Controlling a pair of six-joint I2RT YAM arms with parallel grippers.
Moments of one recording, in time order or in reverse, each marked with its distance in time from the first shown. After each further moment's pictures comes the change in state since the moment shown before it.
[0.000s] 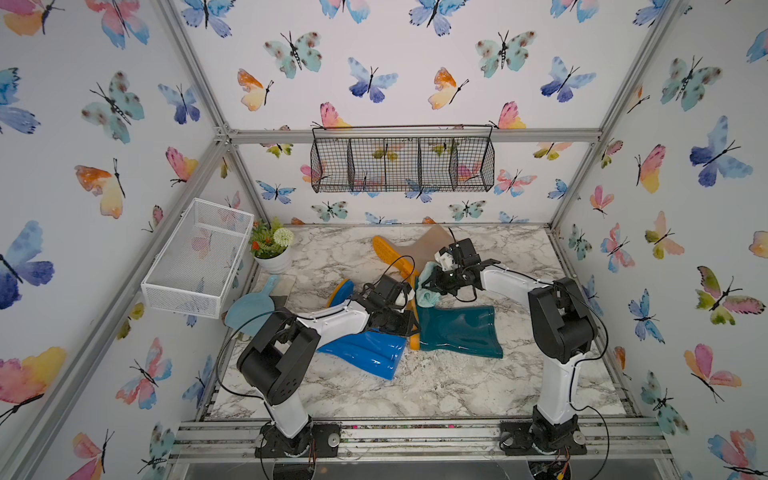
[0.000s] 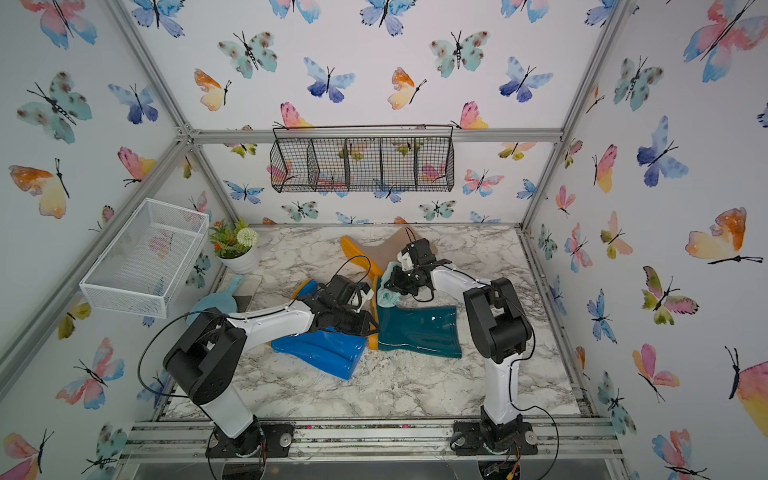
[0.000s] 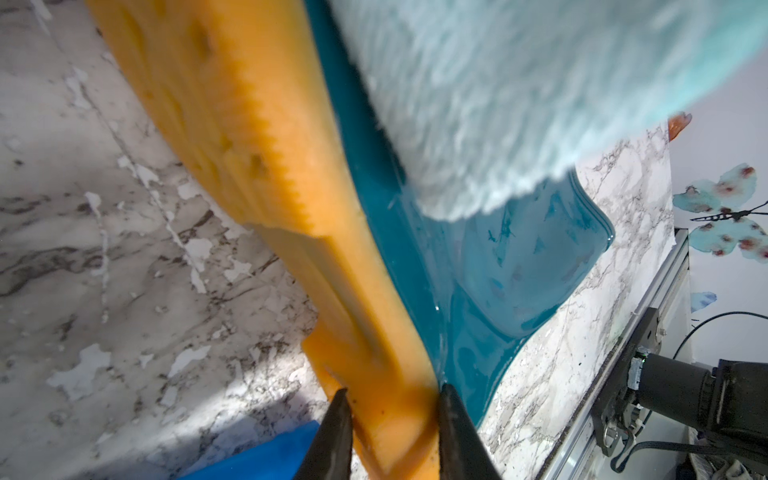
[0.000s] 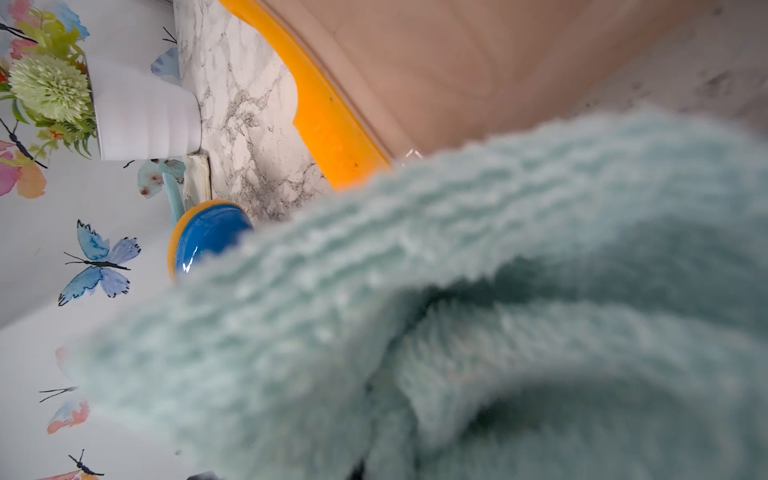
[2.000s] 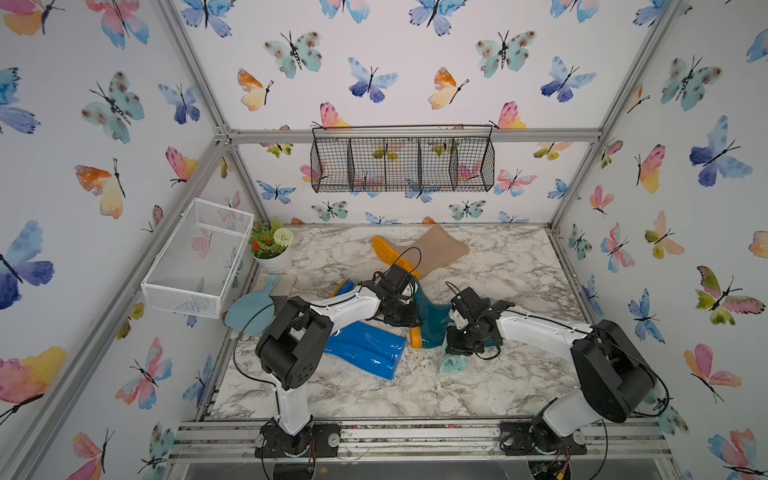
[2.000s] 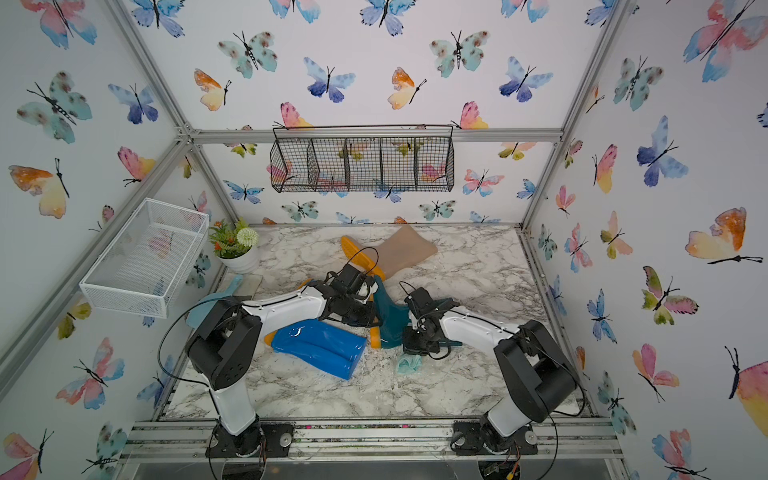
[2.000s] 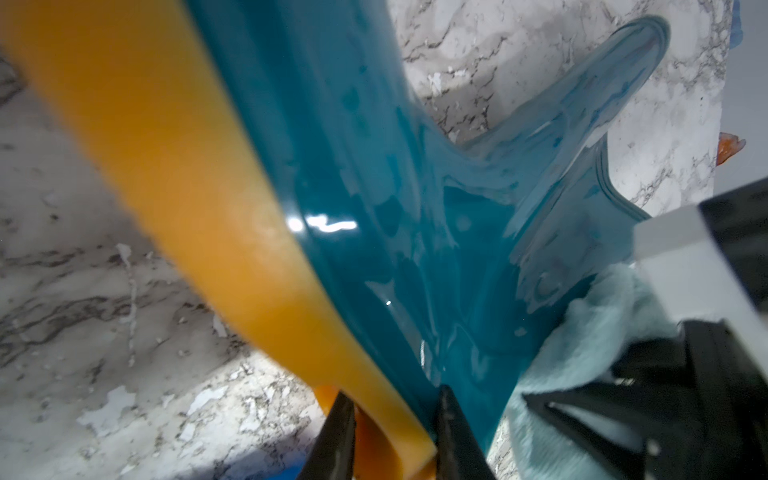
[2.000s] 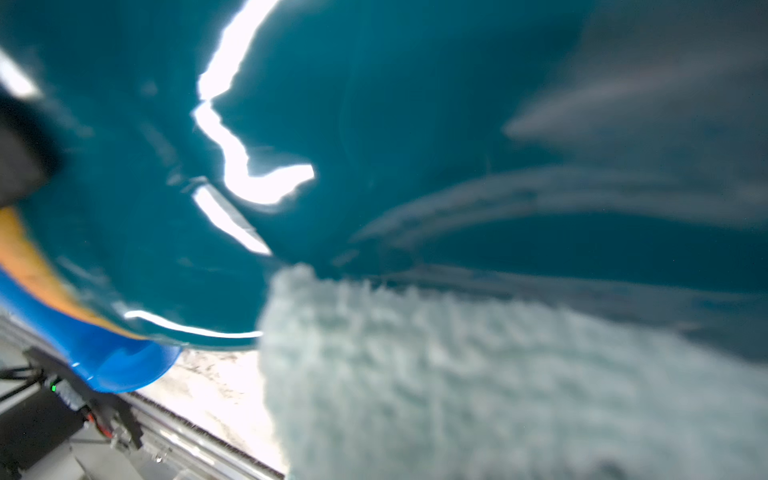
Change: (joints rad) left arm 0.001 0.132 0.209 -0.178 -0.026 -0.029; right arm 0.236 -0.384 -0.457 -0.281 0.250 -0.015
